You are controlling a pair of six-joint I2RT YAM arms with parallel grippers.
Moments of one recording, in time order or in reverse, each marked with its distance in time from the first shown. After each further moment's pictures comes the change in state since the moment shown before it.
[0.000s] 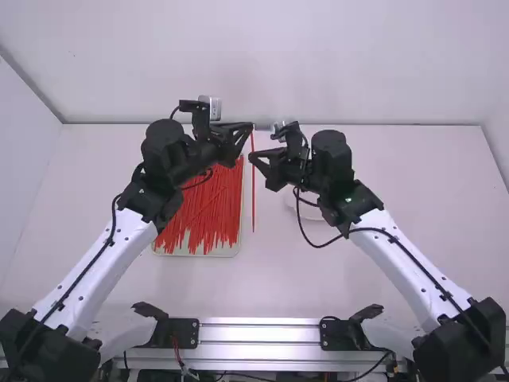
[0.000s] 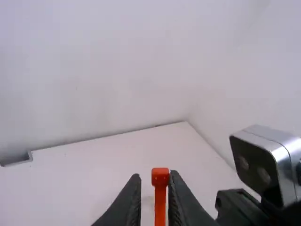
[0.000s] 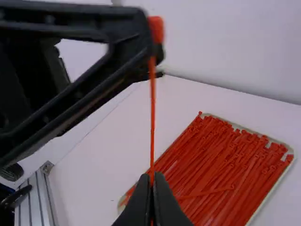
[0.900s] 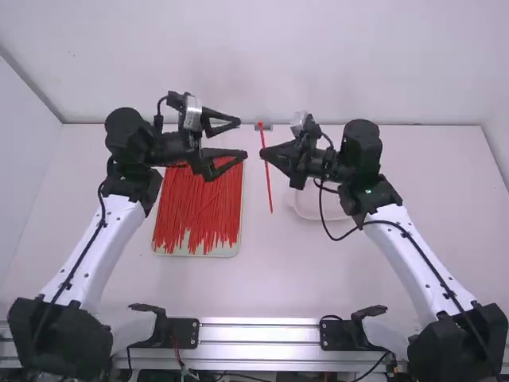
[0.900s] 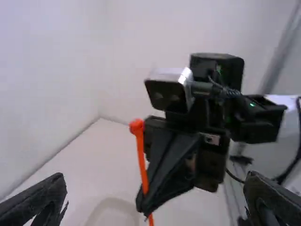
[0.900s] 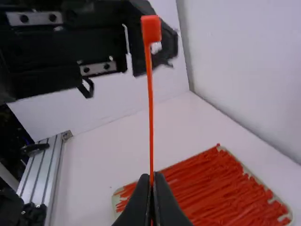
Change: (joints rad) left arm 0.233 0.075 0.000 0.333 0.847 0.109; right arm -0.169 0.000 0.000 0.123 -0.424 -0.277
